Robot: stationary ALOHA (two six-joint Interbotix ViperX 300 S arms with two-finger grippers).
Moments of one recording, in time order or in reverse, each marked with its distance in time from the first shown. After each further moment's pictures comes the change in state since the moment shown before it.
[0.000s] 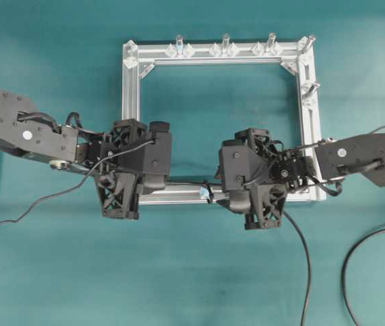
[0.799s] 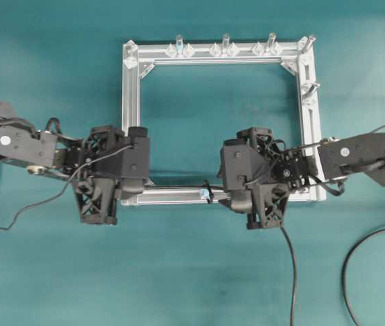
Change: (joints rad) left arm -0.034 -0.080 0.115 0.000 0.015 -0.078; right arm 0.002 -0.014 0.000 0.000 0.025 0.002
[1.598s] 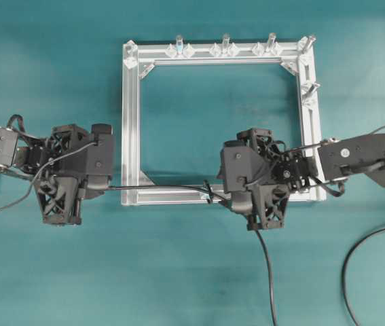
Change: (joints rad) left arm -0.023 -0.163 0.115 -0.002 0.123 -0.060; right arm 0.003 0.002 0.000 0.000 0.000 -0.002
